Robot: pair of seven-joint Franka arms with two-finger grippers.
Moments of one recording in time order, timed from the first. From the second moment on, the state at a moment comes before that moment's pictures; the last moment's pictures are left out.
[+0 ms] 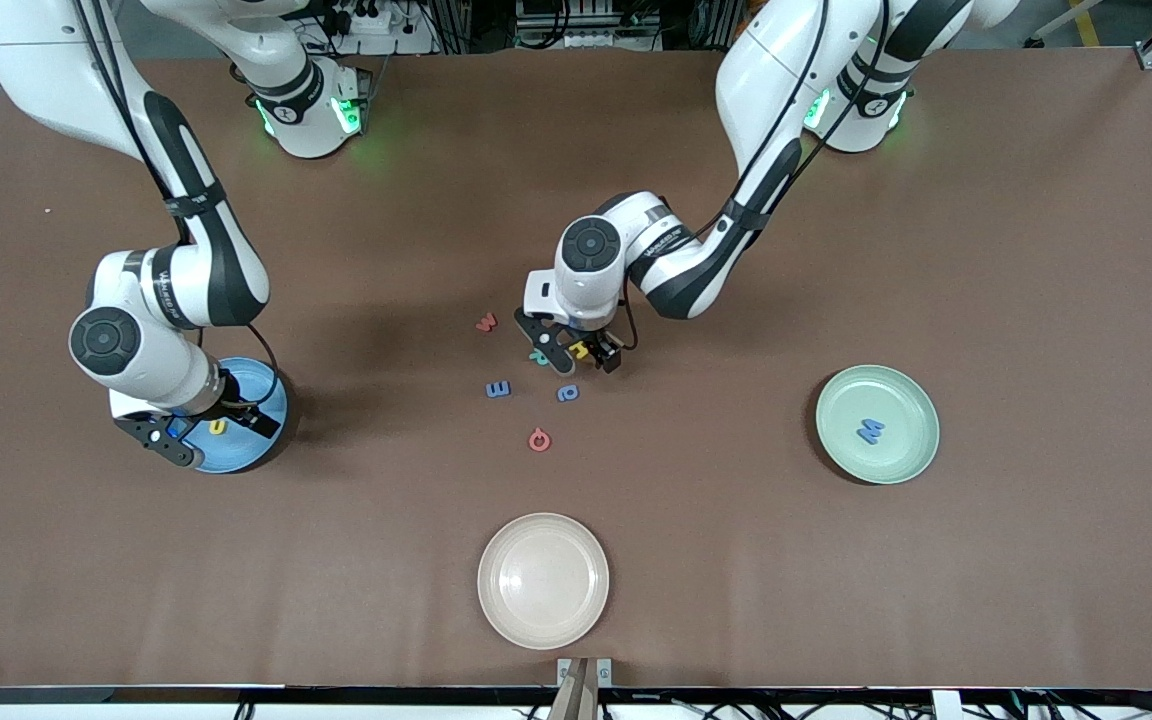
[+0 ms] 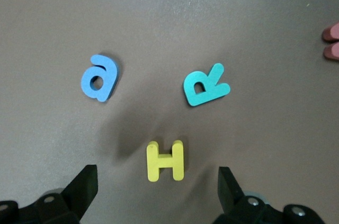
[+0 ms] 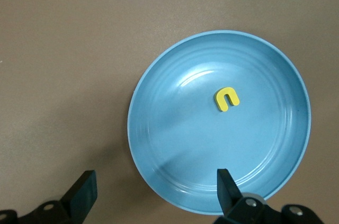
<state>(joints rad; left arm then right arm) -0.68 0.78 -0.19 -1.58 0.13 2.37 -0.02 0.07 0.42 -0.03 -1.96 -0.11 2.34 0.66</state>
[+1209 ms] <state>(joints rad) -0.70 0.84 -0.19 -1.52 0.13 2.37 -0.01 0.08 0.43 -0.03 -1.96 -0.11 2.34 0.66</state>
